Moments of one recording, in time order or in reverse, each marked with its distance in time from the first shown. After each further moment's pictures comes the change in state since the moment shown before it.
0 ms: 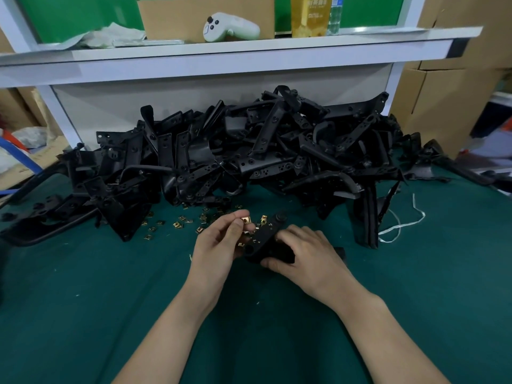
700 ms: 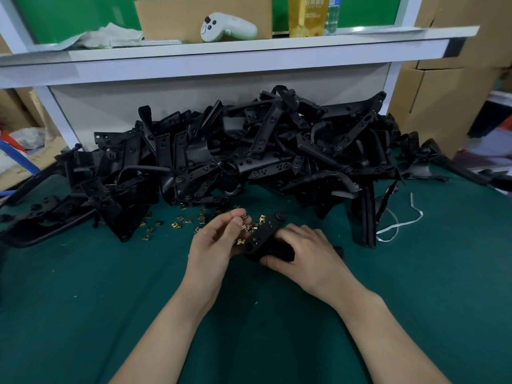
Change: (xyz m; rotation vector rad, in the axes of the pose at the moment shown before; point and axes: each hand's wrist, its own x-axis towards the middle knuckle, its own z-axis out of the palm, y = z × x) left_hand 0.001 0.001 -0.001 -0.058 0.014 0.009; right_hand 0.000 0.000 -0.003 0.059 0.060 -0.031
